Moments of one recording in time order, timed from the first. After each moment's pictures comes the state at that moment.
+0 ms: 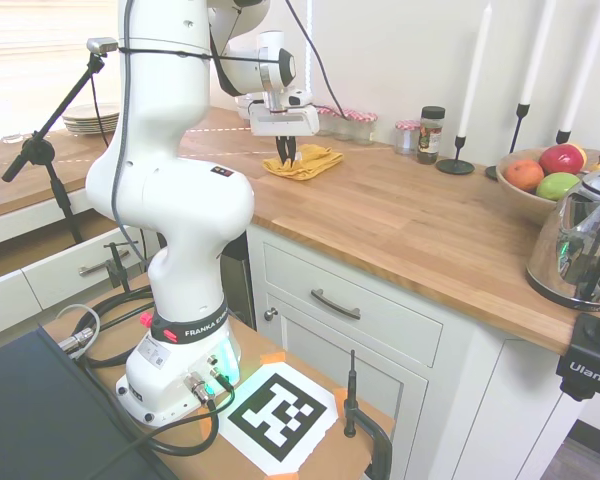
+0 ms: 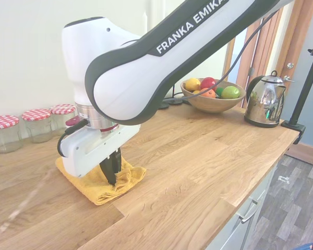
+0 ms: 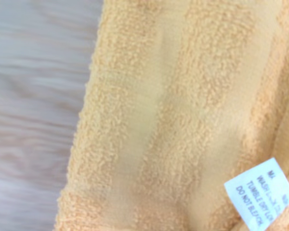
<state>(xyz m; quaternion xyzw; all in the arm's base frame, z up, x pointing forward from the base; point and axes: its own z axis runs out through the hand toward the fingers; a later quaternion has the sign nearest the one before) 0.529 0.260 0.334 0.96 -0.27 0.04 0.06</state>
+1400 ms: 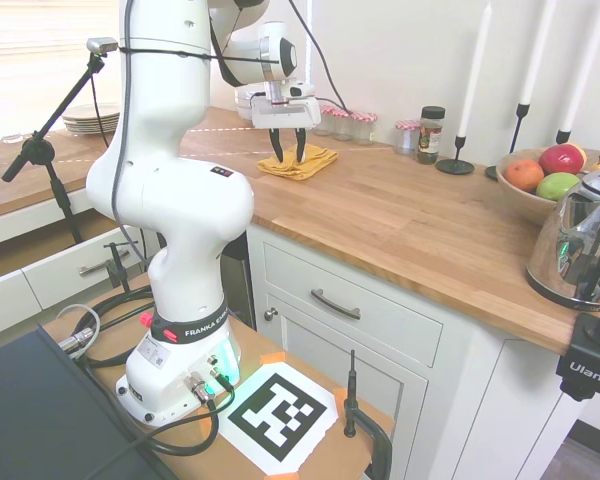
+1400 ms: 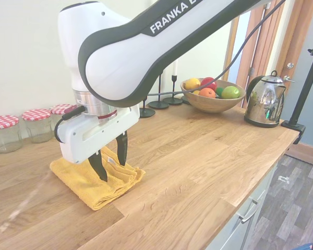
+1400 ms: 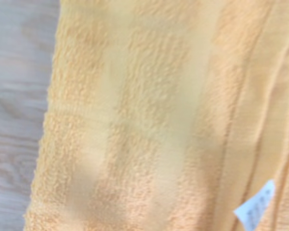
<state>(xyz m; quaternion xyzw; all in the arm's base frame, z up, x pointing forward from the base) 0.543 0.246 0.359 0.95 -0.29 0.04 0.06</state>
